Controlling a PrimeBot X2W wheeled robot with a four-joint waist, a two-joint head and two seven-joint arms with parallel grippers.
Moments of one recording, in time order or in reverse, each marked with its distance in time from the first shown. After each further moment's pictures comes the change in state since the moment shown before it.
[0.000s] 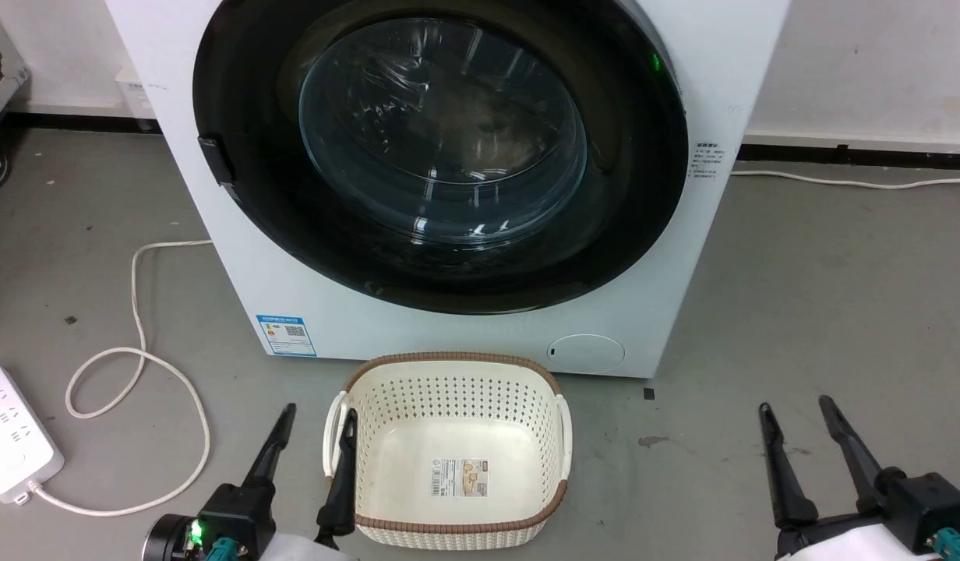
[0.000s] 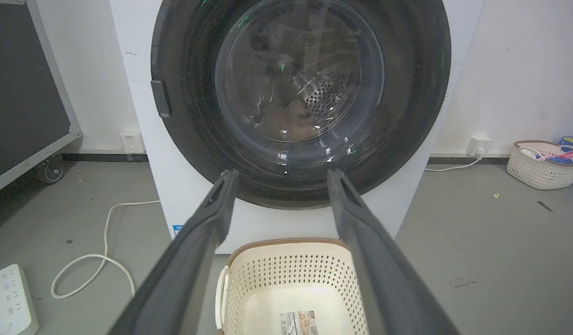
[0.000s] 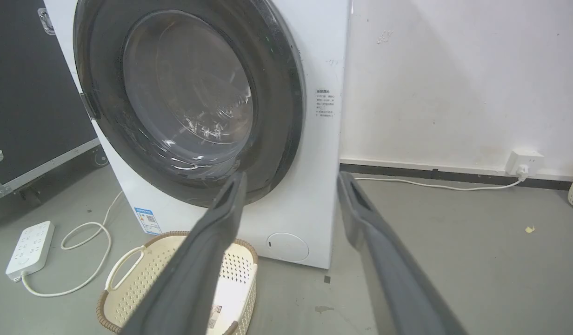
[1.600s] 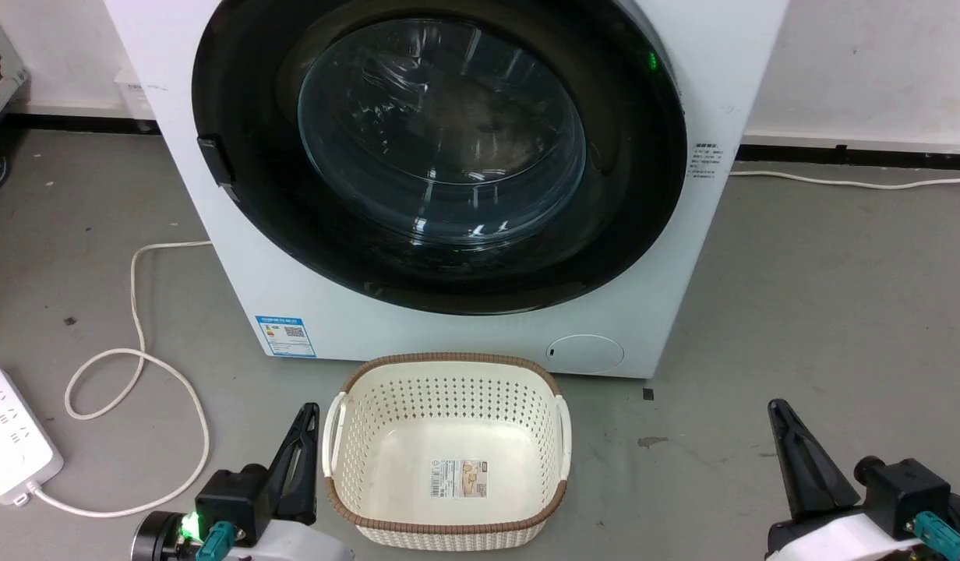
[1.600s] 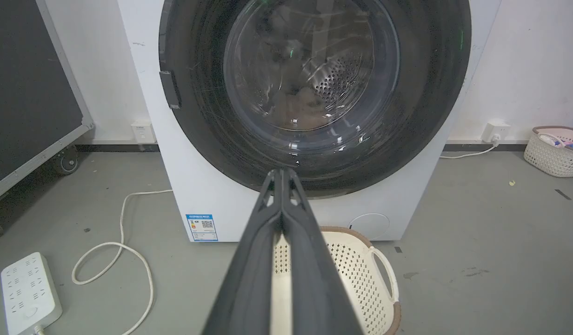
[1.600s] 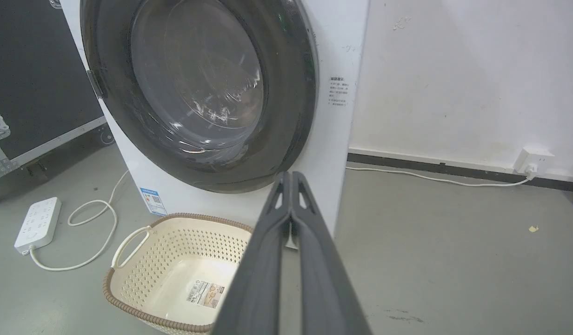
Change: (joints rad) left arm -0.003 -0.002 0.021 -0.024 0.028 0.011 0.083; right arm -0.005 0.003 0.018 -0.026 -0.032 0.000 0.083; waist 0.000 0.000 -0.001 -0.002
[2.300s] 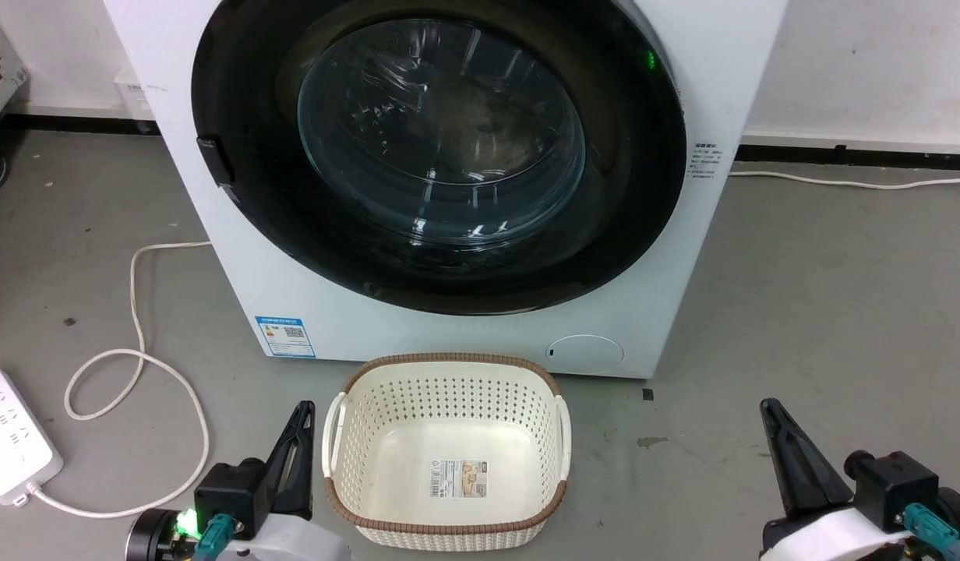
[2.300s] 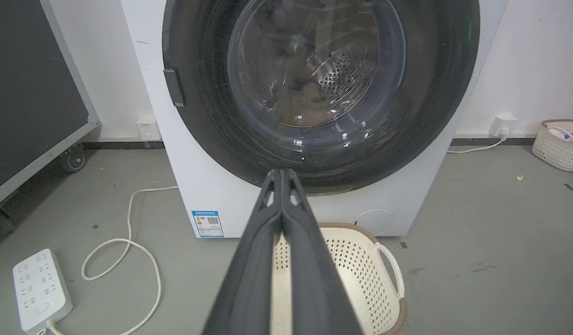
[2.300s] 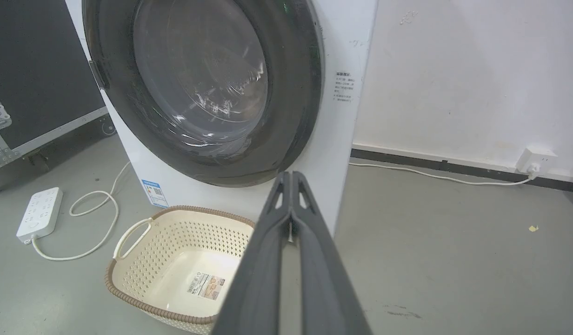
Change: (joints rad) left arm -0.001 -0.002 0.010 -0.019 0.017 0.012 0.043; right arm -0.003 0.003 0.009 -0.016 -0.014 0.000 0.041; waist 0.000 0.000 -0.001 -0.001
